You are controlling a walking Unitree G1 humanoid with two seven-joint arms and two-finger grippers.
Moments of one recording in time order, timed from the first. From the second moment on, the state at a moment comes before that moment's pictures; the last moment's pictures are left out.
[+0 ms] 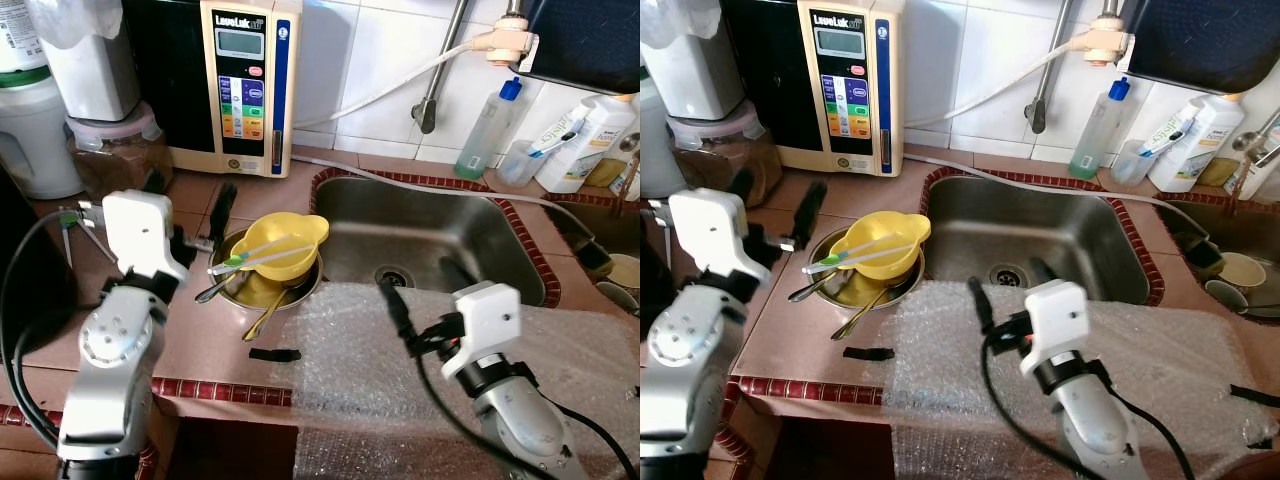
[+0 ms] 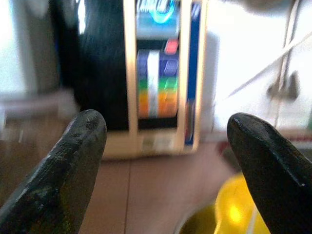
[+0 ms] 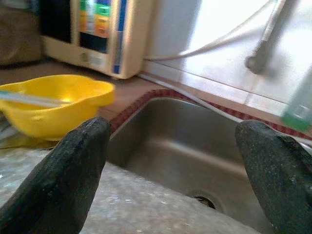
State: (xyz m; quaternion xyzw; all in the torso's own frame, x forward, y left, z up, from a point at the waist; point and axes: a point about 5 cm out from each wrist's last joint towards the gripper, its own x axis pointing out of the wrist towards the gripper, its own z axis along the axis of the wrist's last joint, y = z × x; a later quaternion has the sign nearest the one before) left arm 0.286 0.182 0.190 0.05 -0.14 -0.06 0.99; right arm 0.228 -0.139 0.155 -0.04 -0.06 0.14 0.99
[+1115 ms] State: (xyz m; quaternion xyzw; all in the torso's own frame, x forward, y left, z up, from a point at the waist) left arm 0.321 0.165 0.207 0.11 -0.18 -0.11 0.97; right arm 0.234 -0.150 0.151 -0.05 -0.10 0.02 0.99
